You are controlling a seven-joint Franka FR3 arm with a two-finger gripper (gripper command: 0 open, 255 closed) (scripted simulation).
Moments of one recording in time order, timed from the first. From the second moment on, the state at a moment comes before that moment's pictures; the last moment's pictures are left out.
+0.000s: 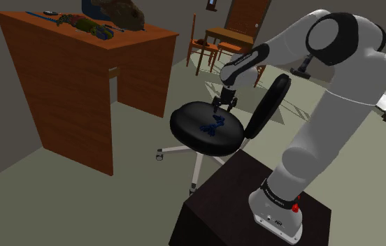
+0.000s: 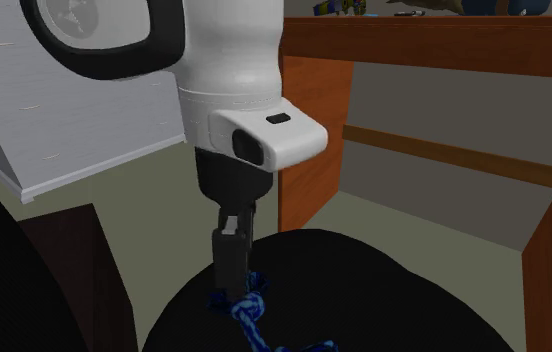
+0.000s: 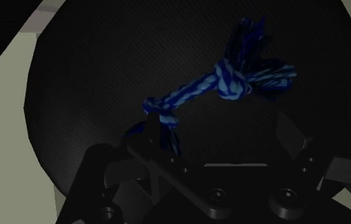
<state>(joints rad) -0.22 0.10 -0.29 -2.31 0.00 2.39 0.01</state>
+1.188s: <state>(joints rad) -0.34 0.45 -0.27 -2.16 0.19 2.55 -0.10</state>
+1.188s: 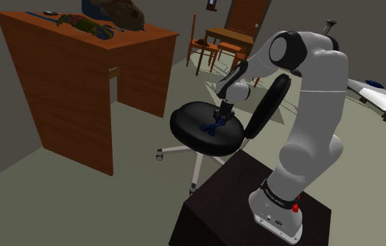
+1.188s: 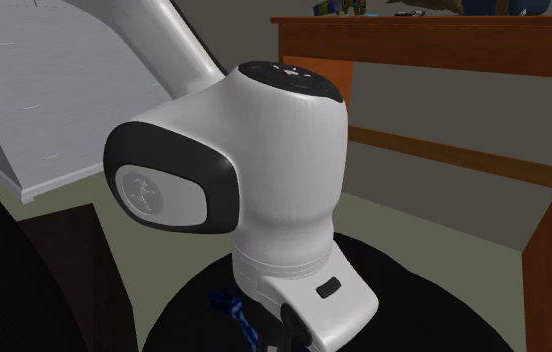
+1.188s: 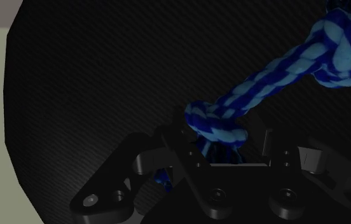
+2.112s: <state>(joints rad) -0.33 0.39 -0.29 -2.16 0.16 2.50 -0.08</state>
